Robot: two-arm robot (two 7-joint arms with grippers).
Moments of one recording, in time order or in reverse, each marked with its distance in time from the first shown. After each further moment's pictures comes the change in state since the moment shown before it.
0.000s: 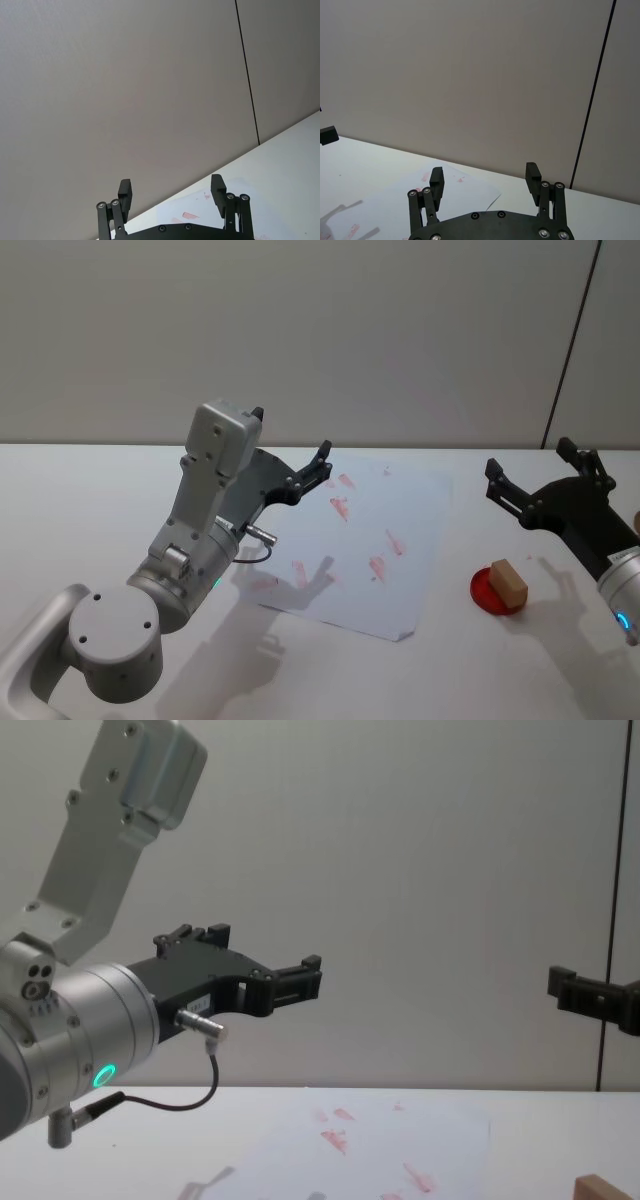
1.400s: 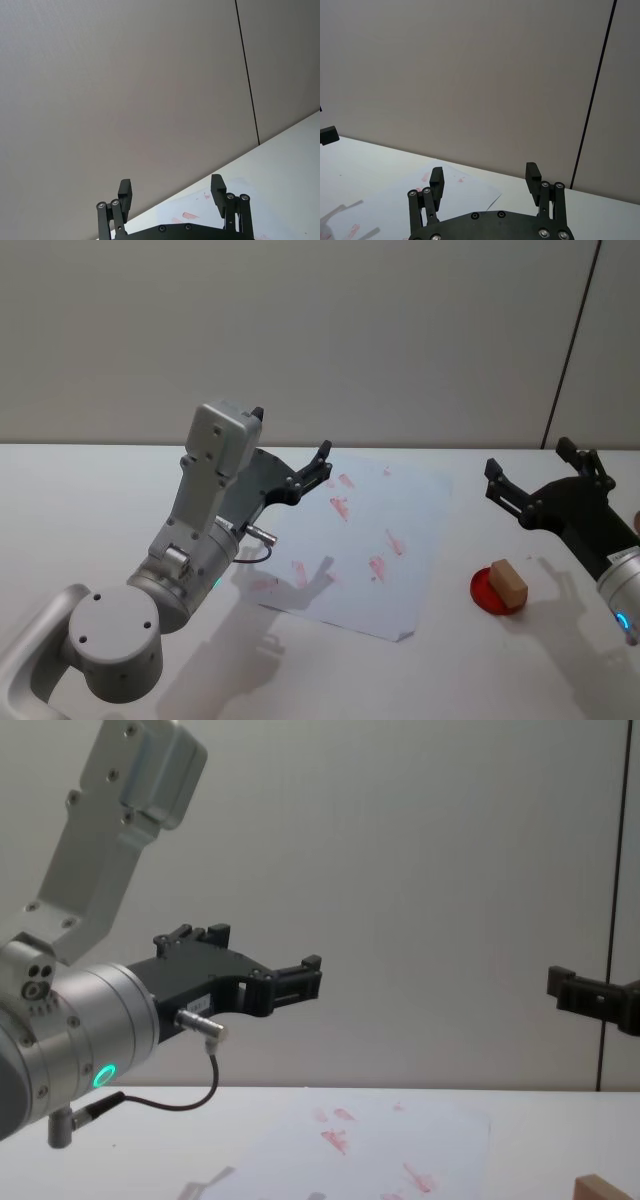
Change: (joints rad) left arm 0.000 0.000 0.000 0.000 0.000 0.000 0.000; right arm 0.001 0.000 -0.001 0.000 0.000 0.000 0.001
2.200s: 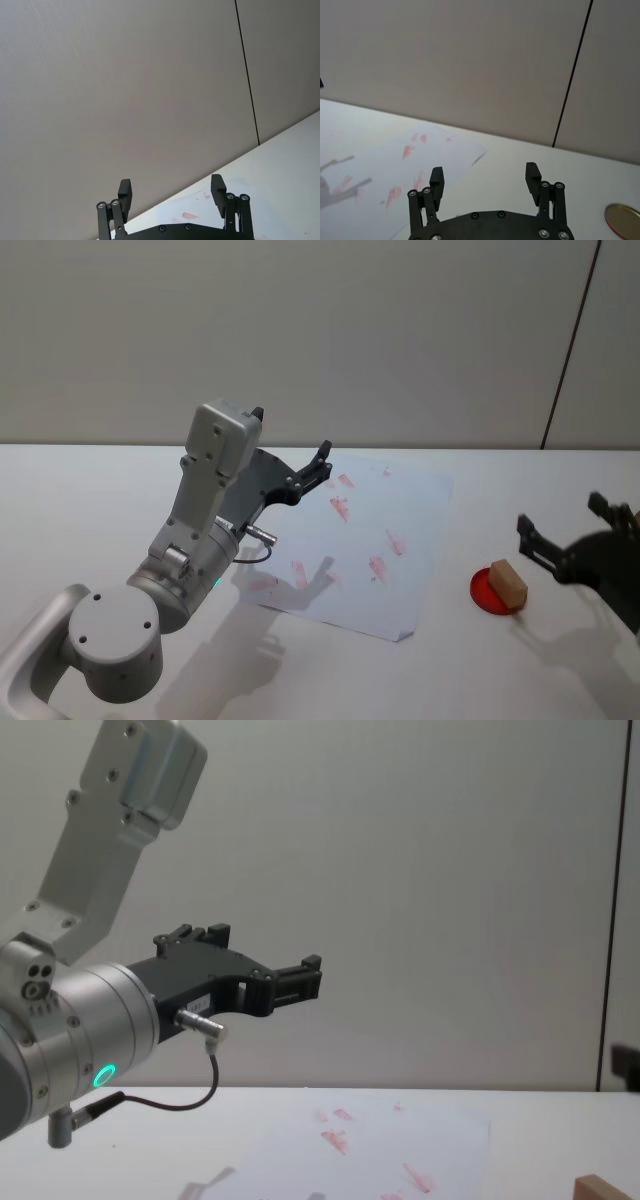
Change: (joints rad) left arm 0.000 0.000 0.000 0.000 0.000 0.000 0.000; right arm -0.128 0.090 0.036 -0.082 0.034 0.063 -0.032
